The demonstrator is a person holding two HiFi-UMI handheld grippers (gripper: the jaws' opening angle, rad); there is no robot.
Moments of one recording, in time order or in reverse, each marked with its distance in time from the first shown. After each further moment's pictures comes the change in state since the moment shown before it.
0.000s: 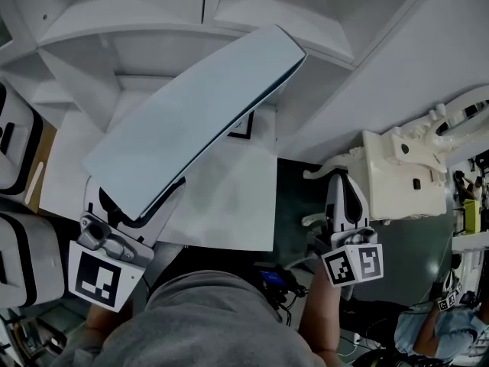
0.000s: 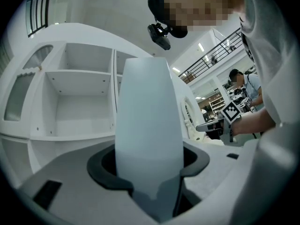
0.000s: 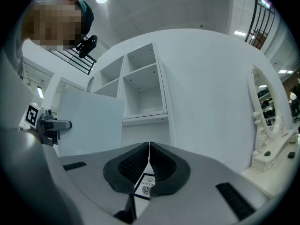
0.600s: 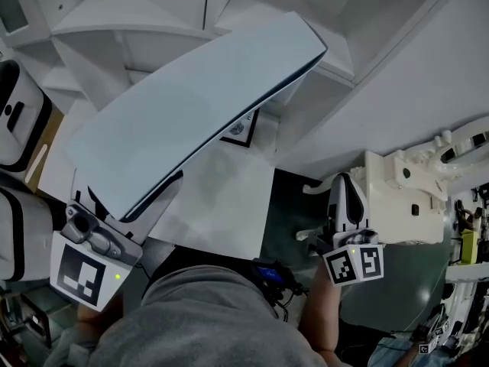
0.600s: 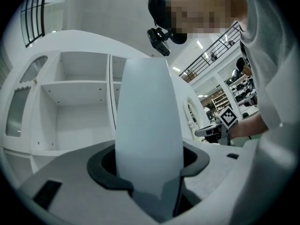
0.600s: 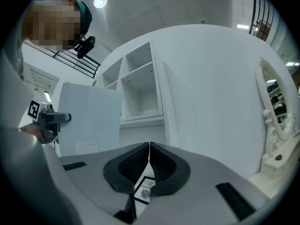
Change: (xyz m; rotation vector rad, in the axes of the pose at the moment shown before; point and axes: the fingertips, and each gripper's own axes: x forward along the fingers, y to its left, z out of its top) left arm 0.021 -0.010 0.039 0.057 -0.006 0.042; right arm 0.028 -0.039 0.012 0.009 0.001 0.099
